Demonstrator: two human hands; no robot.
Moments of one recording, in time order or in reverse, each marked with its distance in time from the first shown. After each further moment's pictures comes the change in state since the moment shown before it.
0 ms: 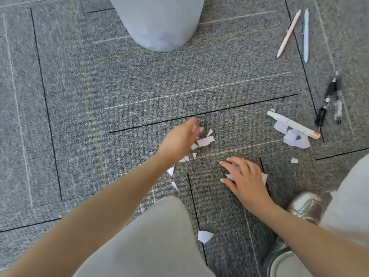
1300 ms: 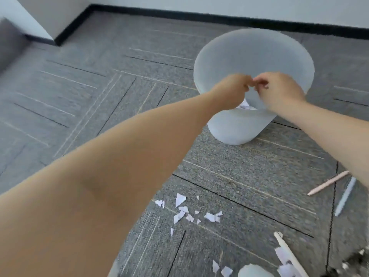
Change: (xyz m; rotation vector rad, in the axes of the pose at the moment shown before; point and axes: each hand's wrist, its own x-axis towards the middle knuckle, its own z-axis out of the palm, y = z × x) left_hand 0.088 0.164 -0.264 -0.042 0.506 -0.280; right_hand 0.351 -0.065 -0.311 0.272 0.078 -0.323
